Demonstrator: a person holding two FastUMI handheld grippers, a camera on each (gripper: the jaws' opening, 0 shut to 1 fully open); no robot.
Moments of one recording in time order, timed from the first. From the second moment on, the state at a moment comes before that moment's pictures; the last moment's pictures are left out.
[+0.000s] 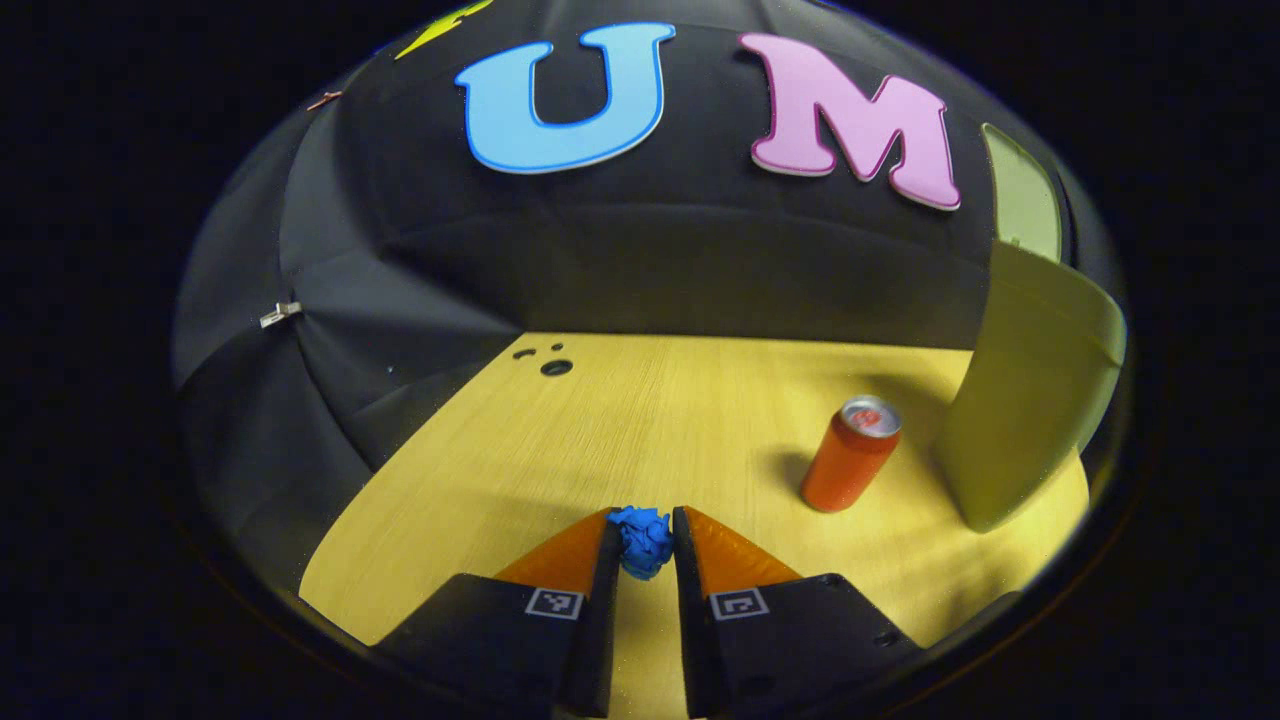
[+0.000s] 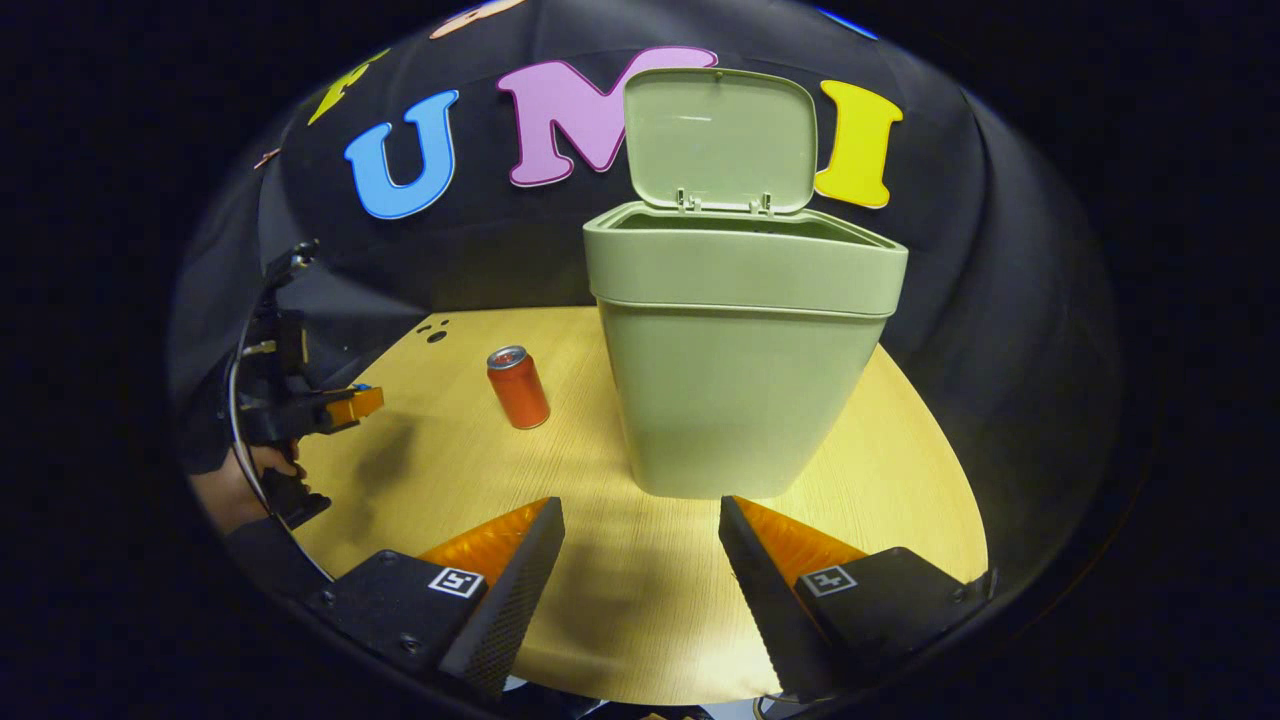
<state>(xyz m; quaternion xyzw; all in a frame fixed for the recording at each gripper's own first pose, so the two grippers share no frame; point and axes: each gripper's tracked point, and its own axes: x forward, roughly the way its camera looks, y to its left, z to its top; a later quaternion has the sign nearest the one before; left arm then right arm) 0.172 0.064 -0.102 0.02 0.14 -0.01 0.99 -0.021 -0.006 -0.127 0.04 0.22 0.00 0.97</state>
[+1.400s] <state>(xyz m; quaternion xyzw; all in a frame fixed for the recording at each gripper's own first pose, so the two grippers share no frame) 0.128 -0.282 0.066 0.04 0.03 -0.35 0.94 -0.013 -0.079 -0.109 0.09 0.17 -0.04 0.98</state>
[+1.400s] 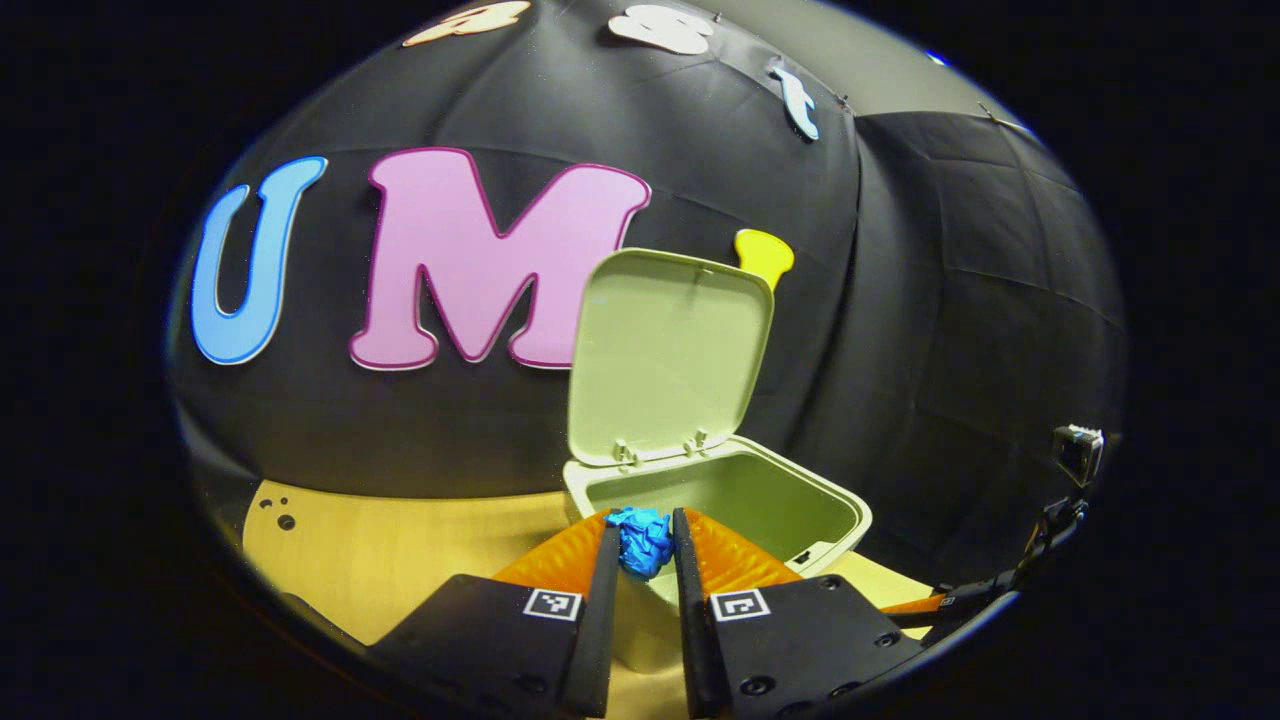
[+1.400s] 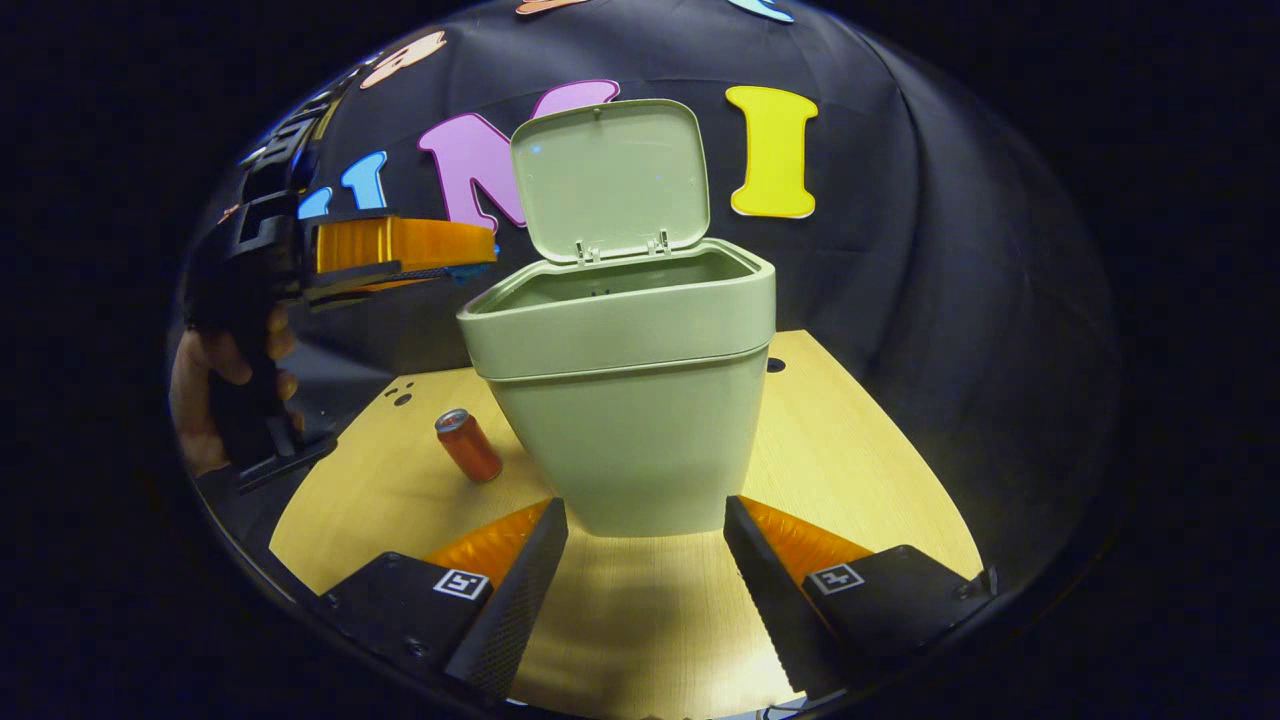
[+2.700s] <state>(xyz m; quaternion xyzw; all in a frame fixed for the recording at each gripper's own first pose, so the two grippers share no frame) 0.122 -0.155 0.066 0.05 0.00 -0.24 0.97 0.002 -0.015 -0.127 0.07 0.21 0.02 0.98</state>
